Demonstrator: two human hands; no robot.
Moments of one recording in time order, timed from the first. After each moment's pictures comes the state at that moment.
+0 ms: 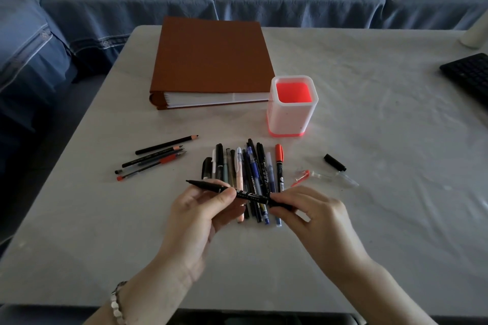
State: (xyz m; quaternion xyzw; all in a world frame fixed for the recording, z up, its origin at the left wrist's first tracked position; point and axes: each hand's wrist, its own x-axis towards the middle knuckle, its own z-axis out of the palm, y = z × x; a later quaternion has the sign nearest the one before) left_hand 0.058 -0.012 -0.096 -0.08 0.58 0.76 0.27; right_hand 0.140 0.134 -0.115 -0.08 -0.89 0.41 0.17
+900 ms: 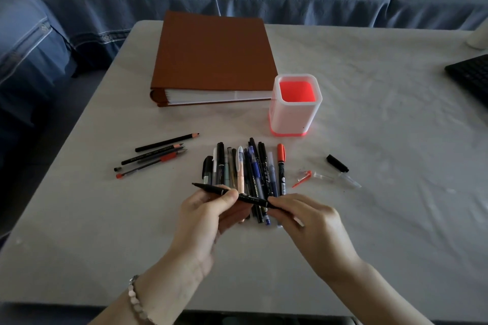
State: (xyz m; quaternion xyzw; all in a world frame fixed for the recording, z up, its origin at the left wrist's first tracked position) left_hand 0.056 -0.002 -0.111 -0.15 0.57 0.76 0.28; right_hand 0.137 0.134 -0.139 -0.06 -0.91 0.37 0.18
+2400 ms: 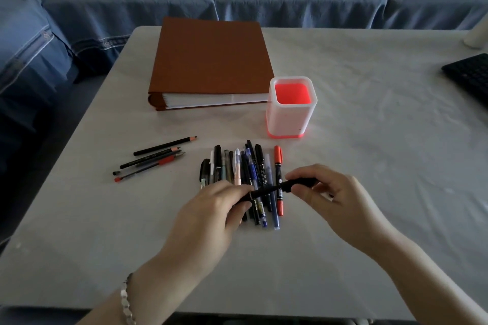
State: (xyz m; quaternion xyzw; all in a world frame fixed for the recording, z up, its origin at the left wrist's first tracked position) left_hand 0.052 -0.014 -0.103 0.38 0.86 0.33 0.07; right_hand 0.131 0.174 -0.090 -0.11 -0.86 0.50 0.07
